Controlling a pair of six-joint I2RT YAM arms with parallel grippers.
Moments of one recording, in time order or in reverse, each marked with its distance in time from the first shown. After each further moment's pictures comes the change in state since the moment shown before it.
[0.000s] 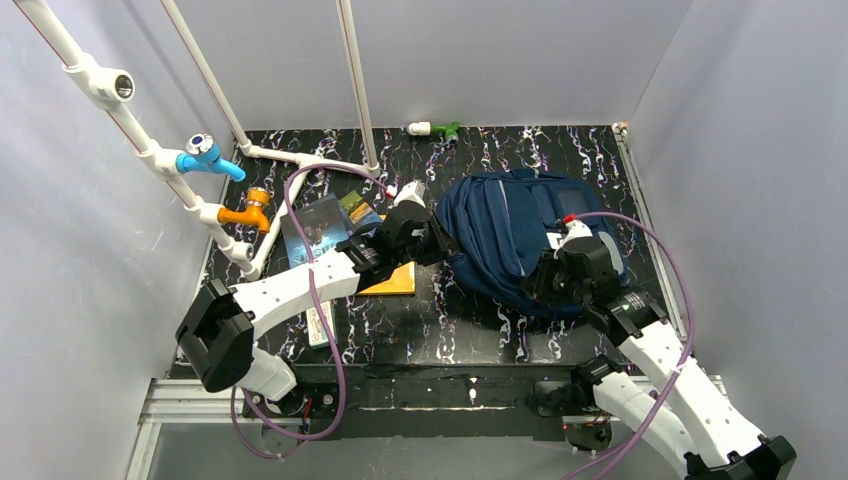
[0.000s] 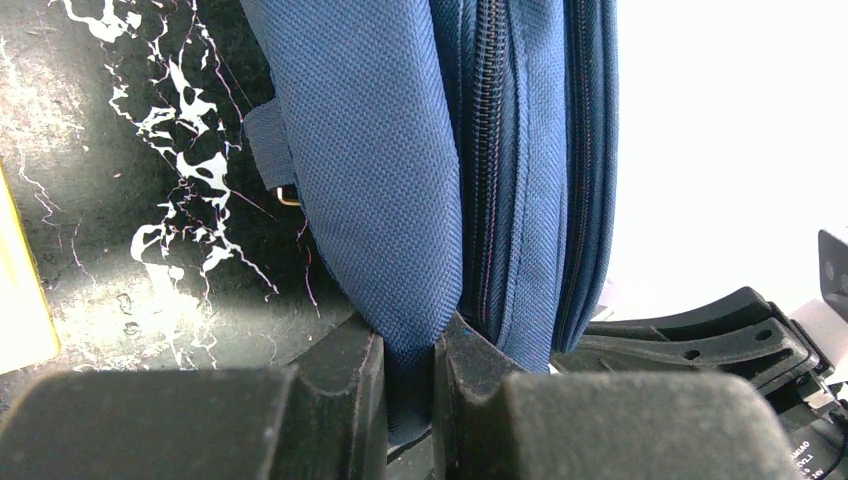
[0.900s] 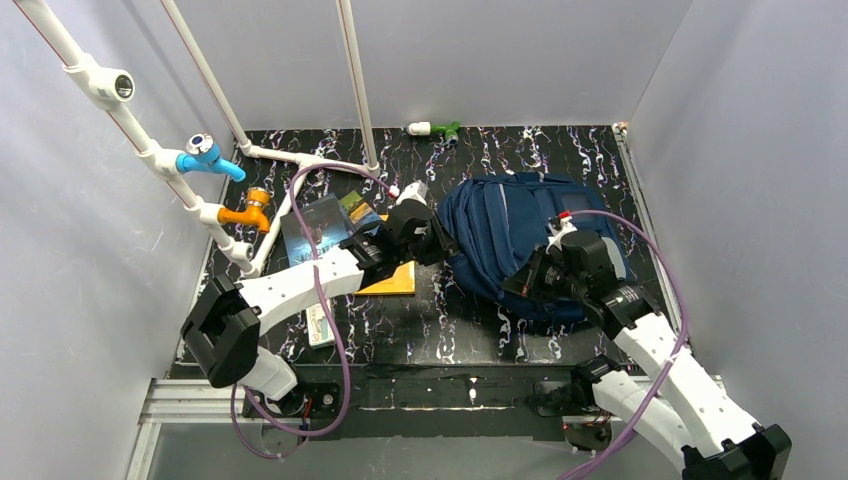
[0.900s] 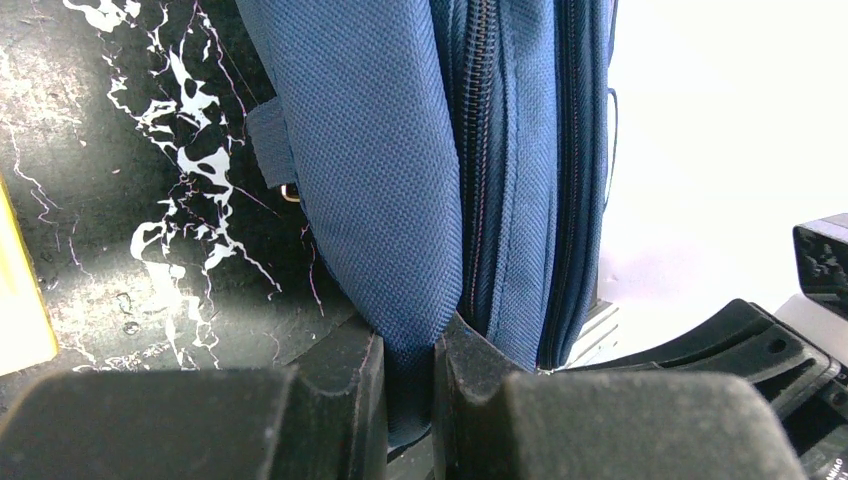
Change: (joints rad) left arm 0.006 0.026 0.010 -0.007 0.023 -0.006; right arm -0.006 0.031 -0.014 0.086 -0.233 0.183
